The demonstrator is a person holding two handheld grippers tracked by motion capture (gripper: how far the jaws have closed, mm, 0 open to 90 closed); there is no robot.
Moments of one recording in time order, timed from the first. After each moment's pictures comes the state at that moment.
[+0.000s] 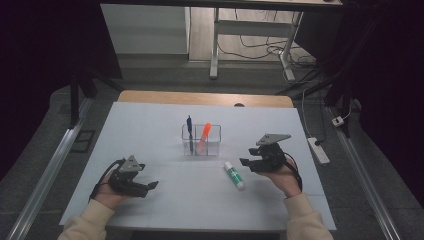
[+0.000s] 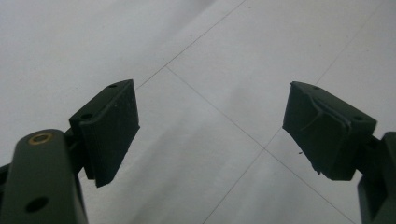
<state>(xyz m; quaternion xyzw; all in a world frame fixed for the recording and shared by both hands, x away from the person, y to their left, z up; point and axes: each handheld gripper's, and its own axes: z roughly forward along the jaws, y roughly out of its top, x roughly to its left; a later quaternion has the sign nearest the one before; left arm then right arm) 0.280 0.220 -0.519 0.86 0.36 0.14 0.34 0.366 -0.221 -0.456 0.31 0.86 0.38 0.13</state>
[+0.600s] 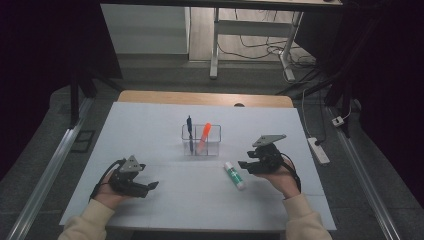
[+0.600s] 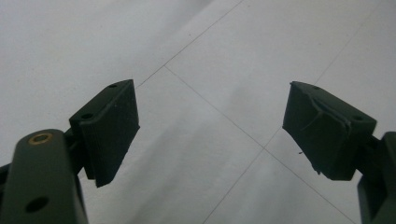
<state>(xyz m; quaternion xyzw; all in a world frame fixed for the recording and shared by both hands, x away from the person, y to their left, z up) 0.280 0.219 -0.520 0.86 0.36 0.14 0.34 0.365 -0.215 -0.459 0.31 0.88 0.35 0.12</state>
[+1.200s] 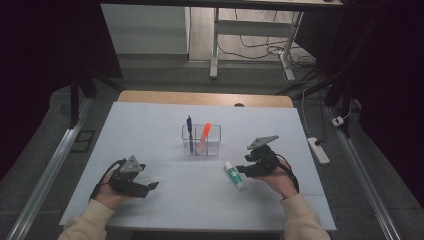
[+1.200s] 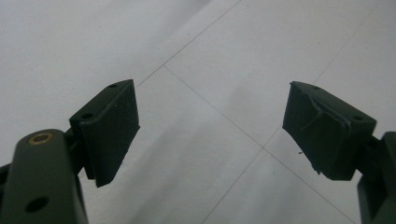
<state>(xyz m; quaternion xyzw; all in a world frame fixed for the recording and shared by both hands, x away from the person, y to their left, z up) 0.279 0.218 -0.520 0.86 0.36 0.14 0.34 0.366 -0.205 -0.468 0.30 0.90 0.32 0.10</state>
